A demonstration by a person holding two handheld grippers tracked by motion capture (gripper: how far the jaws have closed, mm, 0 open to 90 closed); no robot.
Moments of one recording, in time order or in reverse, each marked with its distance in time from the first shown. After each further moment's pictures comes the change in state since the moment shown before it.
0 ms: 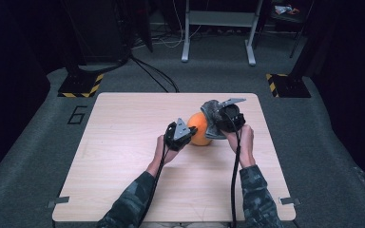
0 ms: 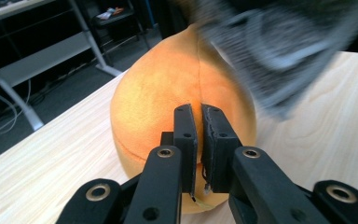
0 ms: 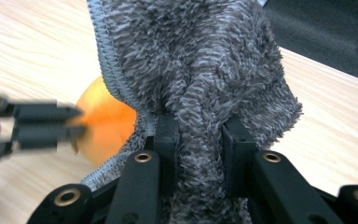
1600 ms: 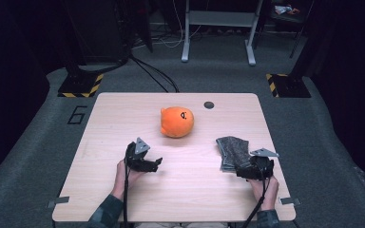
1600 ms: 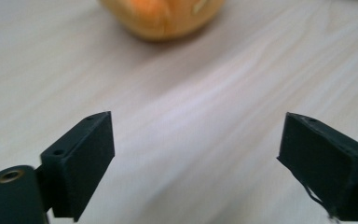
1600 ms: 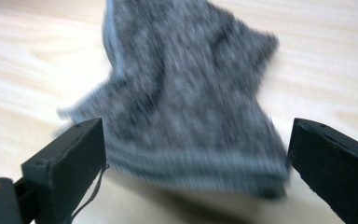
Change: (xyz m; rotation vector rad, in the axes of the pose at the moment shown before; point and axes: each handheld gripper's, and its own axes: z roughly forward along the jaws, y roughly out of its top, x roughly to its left) left arm 0.022 -0.100 -0.106 0.322 0.130 -0.232; right arm -0.032 -0.188 -0.016 0.018 -0.089 0.184
